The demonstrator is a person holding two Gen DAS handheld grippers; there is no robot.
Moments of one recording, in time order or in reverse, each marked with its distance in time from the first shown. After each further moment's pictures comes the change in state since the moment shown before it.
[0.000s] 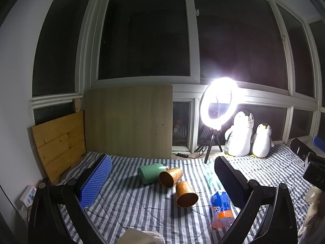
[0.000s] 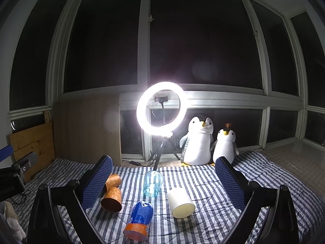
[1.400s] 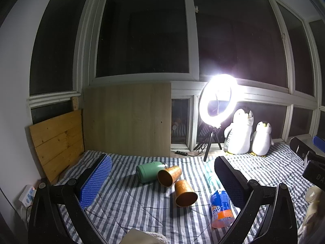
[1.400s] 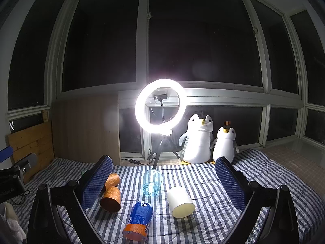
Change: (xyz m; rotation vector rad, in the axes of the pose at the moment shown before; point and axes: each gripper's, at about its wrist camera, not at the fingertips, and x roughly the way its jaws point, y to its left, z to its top) left arm 0.007 -0.001 -0.001 0.005 0.016 -0.008; right arm 0.007 -0.003 -0.001 0.009 0.015 -0.003
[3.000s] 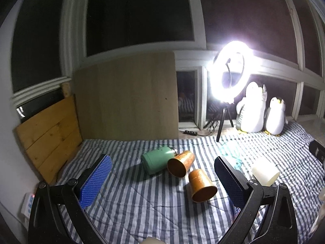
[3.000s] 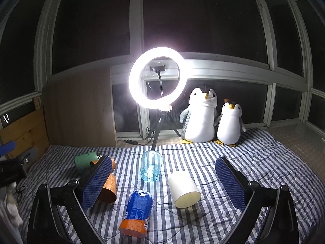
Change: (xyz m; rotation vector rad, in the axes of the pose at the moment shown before) left arm 0.130 0.017 0.002 0.079 0.218 0.002; right arm 0.073 0.002 -0.013 0.023 0.198 -0.018
